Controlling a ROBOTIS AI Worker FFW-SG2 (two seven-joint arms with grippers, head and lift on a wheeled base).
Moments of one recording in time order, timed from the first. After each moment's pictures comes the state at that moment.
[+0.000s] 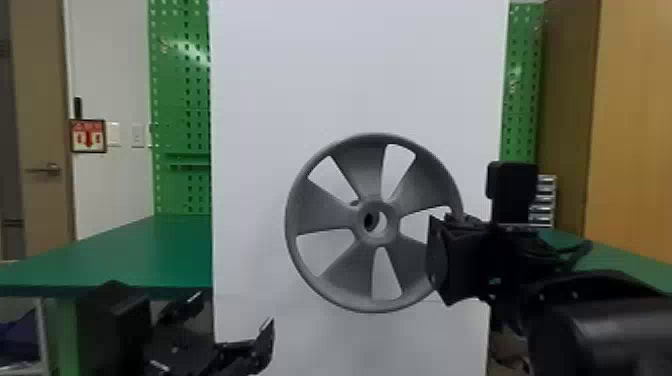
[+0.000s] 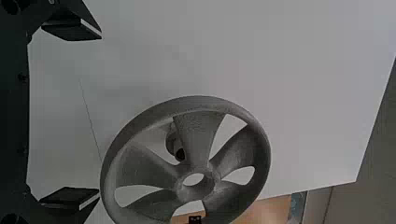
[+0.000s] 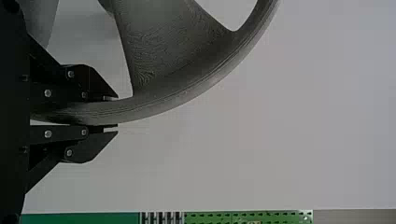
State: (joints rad) left arm -0.14 0.18 -0.10 -2.22 0.19 0.50 -0.22; right arm -0.71 -0.03 0.08 -1.81 -0.11 0.79 -0.14
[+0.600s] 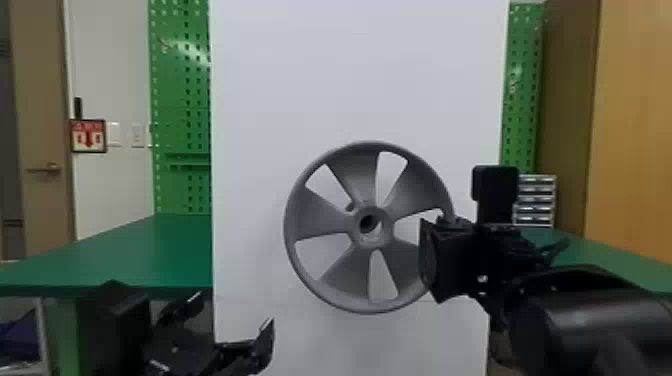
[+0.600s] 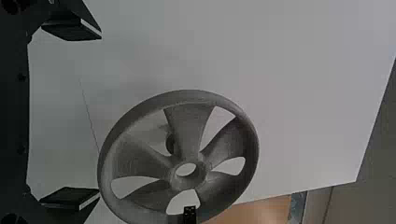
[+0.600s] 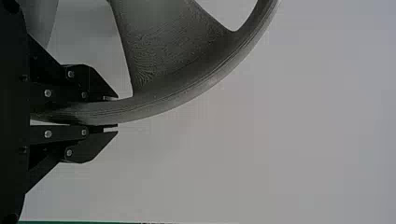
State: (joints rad) left arm -0.14 0.18 -0.10 -2.22 0.19 0.50 -0.22; right arm -0.76 -0.02 0.09 -1.68 -0.09 0.74 -0.13
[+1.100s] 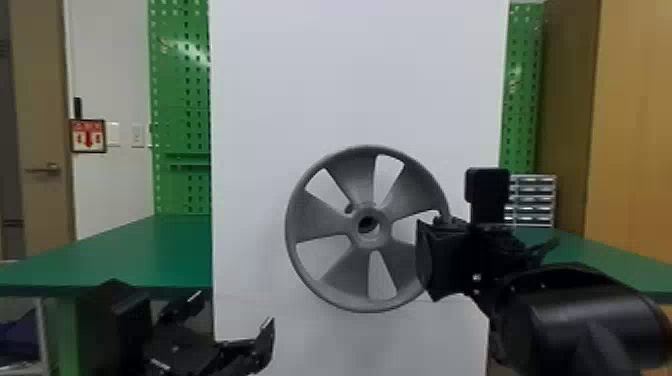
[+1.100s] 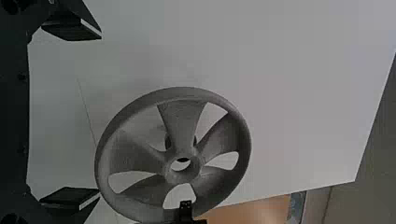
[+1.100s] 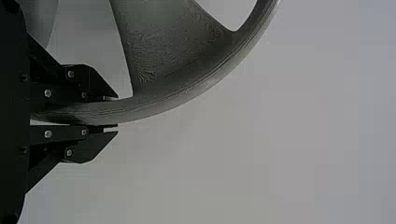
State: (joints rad) left arm -0.15 0.18 -0.10 -2.21 0.19 0.50 -0.22; right arm -0.80 -0.02 0.10 -1.59 -0.07 0.69 -0.12
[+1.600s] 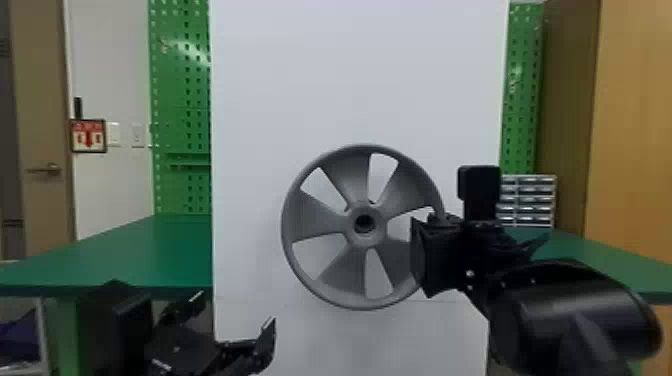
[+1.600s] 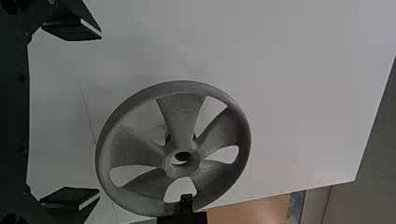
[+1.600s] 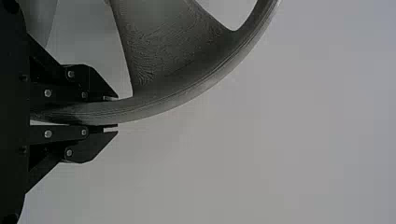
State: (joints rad) left arm -0.15 0.18 -0.10 -2.21 0.19 0.49 -0.22; right arm -0.83 -0.01 0.11 -1.54 -0.05 0.65 -0.11
